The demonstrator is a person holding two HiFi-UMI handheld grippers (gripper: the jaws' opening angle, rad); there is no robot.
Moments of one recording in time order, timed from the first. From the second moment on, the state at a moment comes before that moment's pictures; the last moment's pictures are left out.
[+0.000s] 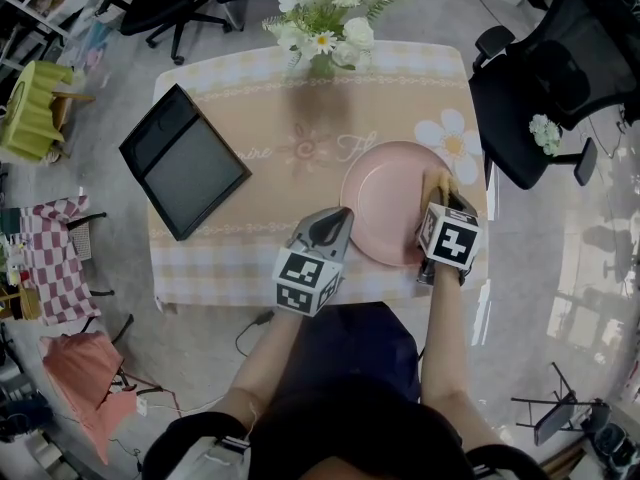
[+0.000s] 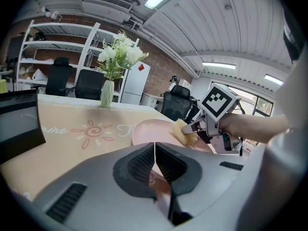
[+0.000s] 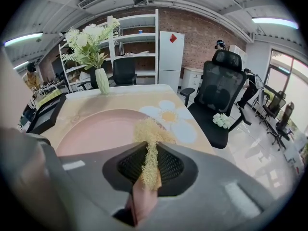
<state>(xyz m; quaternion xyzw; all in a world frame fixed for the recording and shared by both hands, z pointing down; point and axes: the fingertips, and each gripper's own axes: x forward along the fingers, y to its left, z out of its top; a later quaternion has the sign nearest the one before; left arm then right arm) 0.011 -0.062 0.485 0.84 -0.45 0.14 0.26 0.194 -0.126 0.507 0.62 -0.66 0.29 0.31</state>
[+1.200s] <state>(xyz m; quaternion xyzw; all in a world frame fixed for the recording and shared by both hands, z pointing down) -0.026 -0.062 0.486 0.82 -0.49 0.13 0.27 0.032 -0.079 0.492 0.41 -0.81 0.32 0.27</state>
